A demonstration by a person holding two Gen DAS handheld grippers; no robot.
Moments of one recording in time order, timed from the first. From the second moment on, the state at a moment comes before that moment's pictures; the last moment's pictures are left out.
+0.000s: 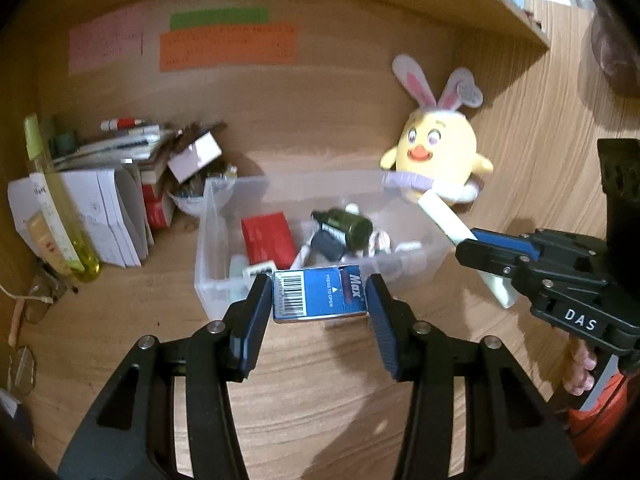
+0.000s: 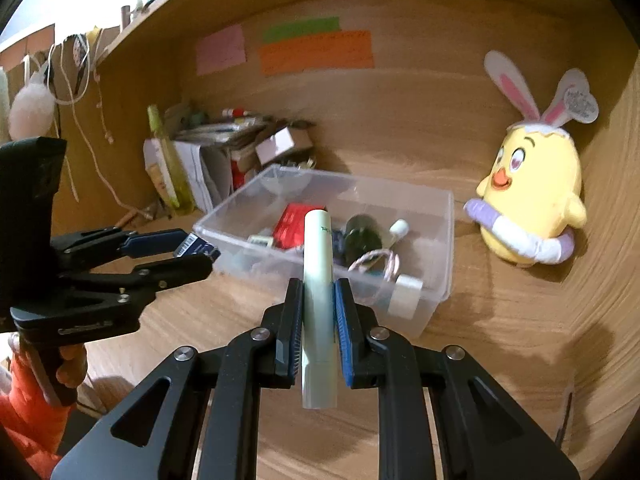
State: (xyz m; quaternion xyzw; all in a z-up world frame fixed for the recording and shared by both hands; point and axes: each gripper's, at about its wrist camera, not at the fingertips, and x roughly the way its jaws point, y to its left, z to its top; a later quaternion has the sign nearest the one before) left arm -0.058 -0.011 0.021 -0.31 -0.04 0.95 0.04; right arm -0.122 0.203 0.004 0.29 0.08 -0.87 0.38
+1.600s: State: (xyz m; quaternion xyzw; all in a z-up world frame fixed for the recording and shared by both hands) left arm -0.166 -0.037 0.001 -0.35 -0.08 0.94 0.01; right arm -0.245 0.151 -0.021 0.33 0.10 -0.88 0.31
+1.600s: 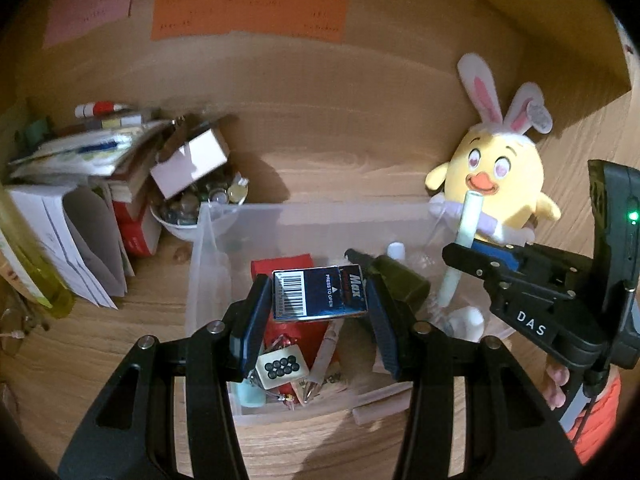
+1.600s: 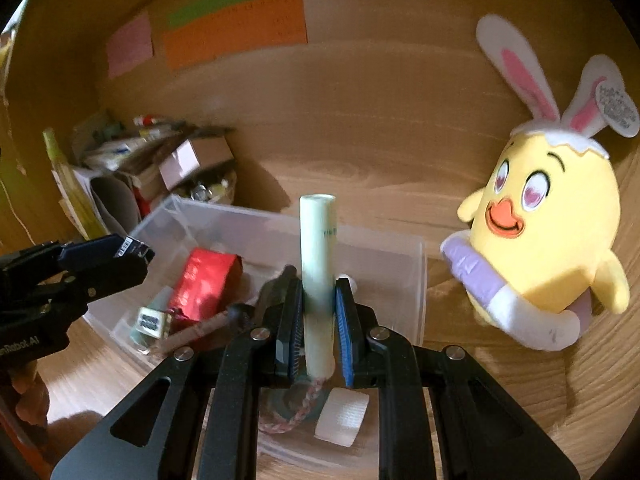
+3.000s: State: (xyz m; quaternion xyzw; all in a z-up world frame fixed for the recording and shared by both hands) left arm -0.102 -0.038 0.022 -0.32 -0.05 0.95 0.00; right arm -0.181 0.180 0.005 0.29 0.10 -0.89 0.33
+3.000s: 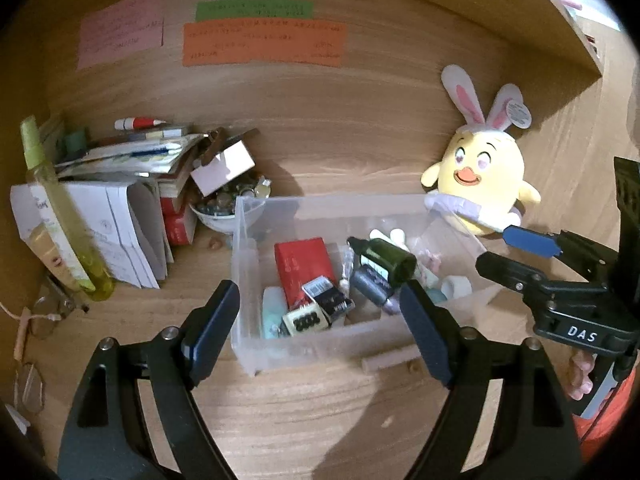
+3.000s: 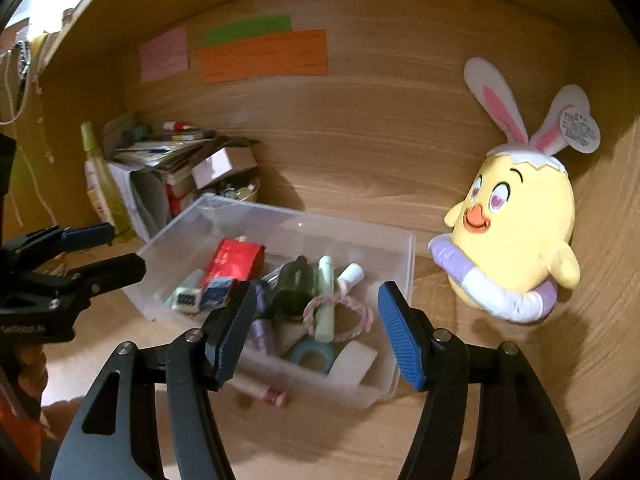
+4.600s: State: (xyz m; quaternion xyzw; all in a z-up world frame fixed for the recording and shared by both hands) left arm -0.121 -0.027 -0.072 -0.45 -0.03 0.89 -0.04; right arm -0.168 0.171 -0.082 0.41 0.13 -0.85 0.30
